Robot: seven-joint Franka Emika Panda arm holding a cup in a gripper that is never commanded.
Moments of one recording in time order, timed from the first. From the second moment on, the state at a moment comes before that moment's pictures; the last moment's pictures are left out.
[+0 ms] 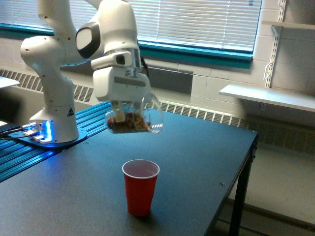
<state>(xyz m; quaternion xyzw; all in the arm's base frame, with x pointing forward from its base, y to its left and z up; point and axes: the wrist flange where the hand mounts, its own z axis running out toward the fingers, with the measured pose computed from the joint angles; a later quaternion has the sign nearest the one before) 0.428 -0.228 0.344 0.90 -0.38 0.21 0.06</state>
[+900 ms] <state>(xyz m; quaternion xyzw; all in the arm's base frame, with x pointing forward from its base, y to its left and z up) 0.408 -0.240 0.299 0.92 -0.33 0.15 0.12</state>
